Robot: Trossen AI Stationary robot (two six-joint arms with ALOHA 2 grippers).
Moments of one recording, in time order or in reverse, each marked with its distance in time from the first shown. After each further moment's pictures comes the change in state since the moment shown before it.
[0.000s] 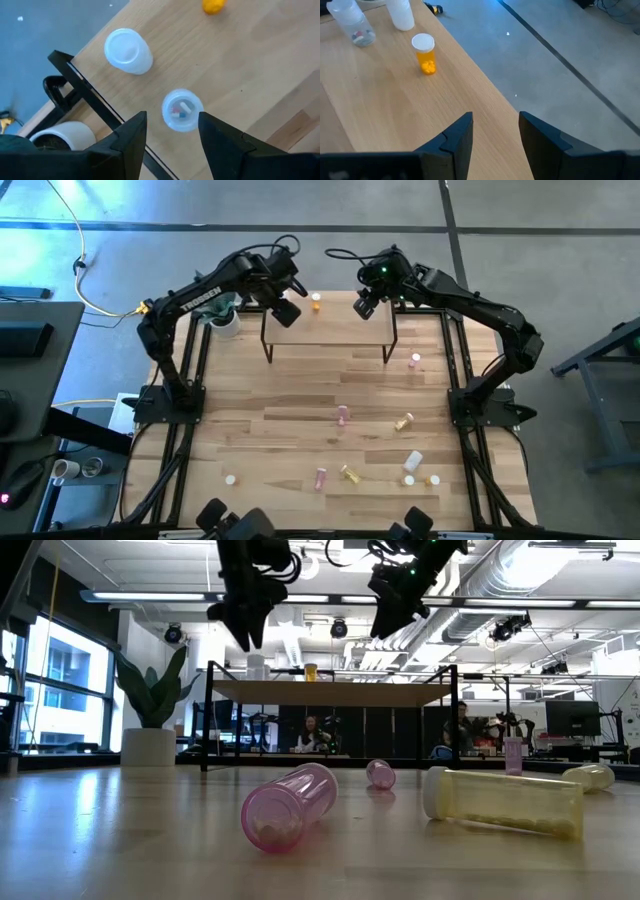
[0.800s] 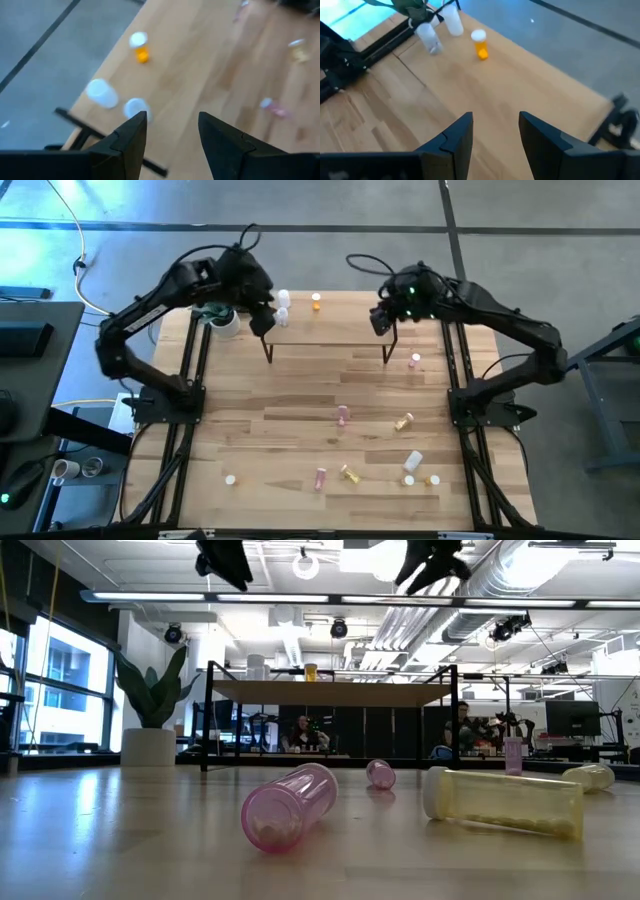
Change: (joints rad) left arm -0.078 -0.379 -0.187 0.206 0.131 0.240; right arm 0.212 -0.230 0.000 -0.250 0.029 0.442
